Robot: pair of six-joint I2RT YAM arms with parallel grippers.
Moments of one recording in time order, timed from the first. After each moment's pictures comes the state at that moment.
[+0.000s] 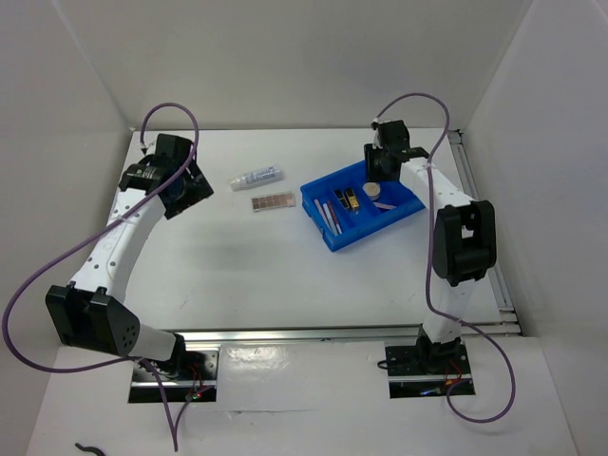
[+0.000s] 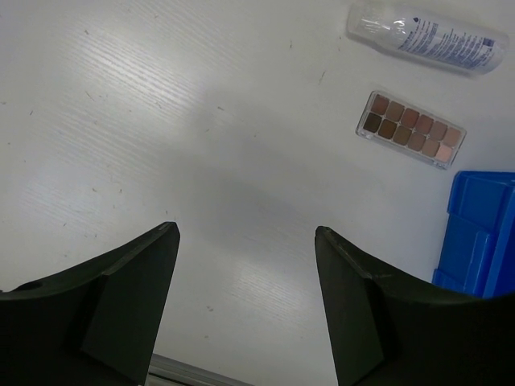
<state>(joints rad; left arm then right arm) -0.15 1.41 1.43 -0.98 -0.29 -0.71 0.20 1.89 1.53 -0.44 0.06 0.10</state>
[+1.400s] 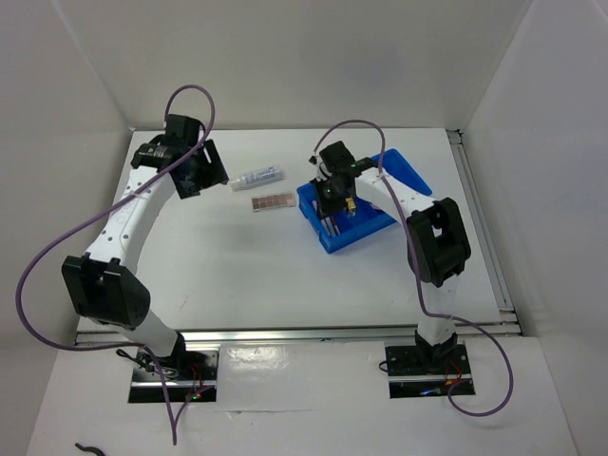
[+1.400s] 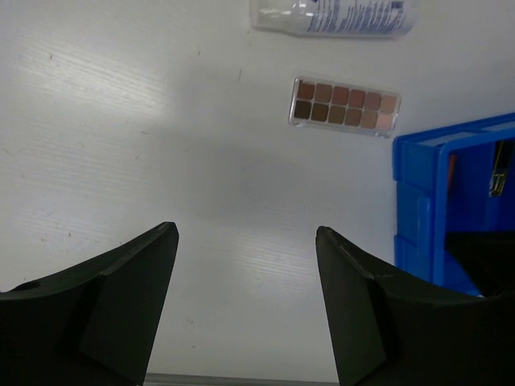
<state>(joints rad) -0.16 1.56 1.57 -0.94 -0.10 -0.57 0.49 1.97 1.58 -0.67 -0.19 0.19</state>
